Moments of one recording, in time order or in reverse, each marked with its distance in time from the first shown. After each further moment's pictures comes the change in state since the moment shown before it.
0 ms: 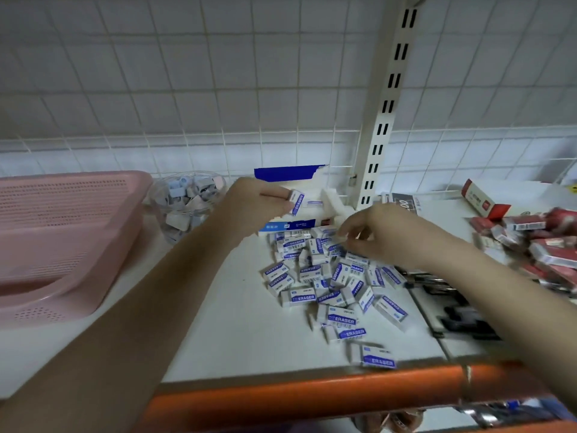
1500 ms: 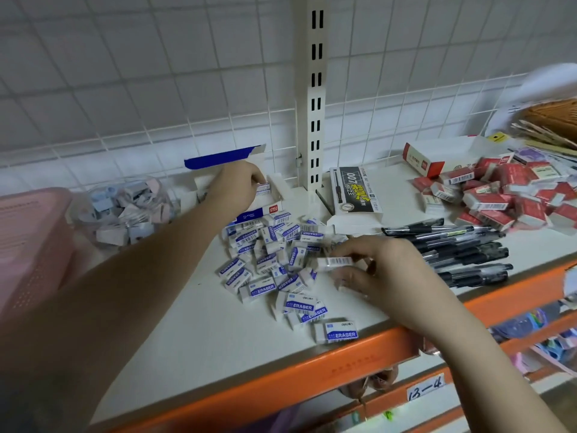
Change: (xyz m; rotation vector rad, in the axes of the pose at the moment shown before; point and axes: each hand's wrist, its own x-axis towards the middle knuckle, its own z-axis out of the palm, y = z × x) left_hand 0.086 -0.019 0.061 0.531 0.004 0.256; right_hand -0.088 -0.002 0.046 0.337 0.363 0.183
